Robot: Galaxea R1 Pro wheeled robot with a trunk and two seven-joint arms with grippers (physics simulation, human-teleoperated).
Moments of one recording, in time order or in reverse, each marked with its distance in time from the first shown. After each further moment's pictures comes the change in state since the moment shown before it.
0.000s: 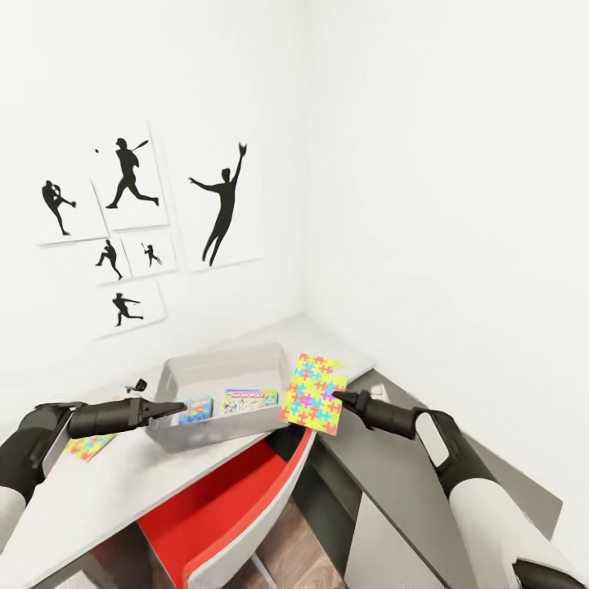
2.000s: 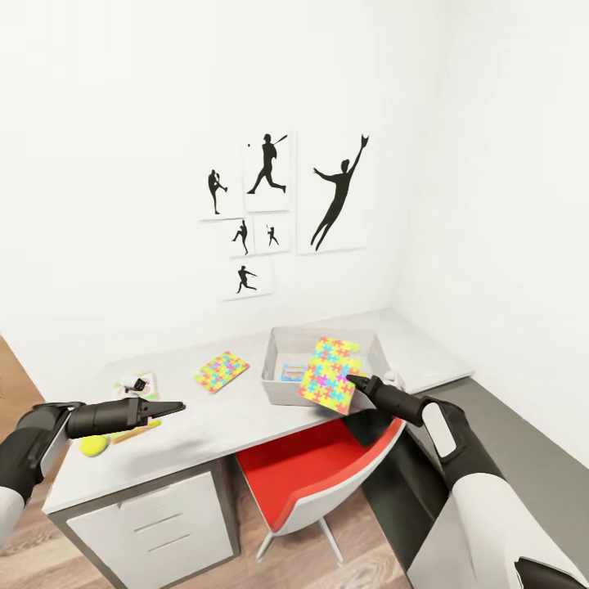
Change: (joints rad) left arm 0.000 0.004 0.004 0.001 0.001 -0.002 0.000; right arm -0.008 0.003 -0.057 -0.080 -0.005 -0.121 -0.137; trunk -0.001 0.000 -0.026
